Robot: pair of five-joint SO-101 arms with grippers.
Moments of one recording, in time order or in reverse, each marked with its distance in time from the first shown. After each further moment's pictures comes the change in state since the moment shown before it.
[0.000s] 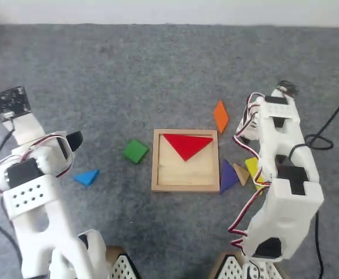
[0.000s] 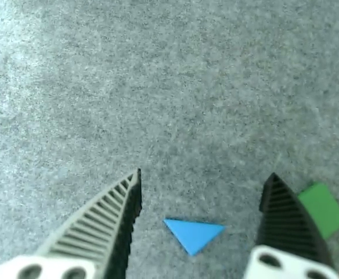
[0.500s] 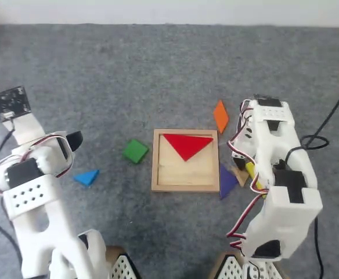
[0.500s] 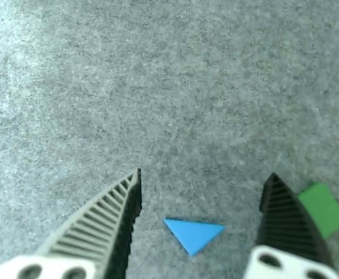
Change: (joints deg) left arm 0.0 0.0 0.0 0.0 0.0; right arm -2.6 -3.7 8.1 4.9 10.0
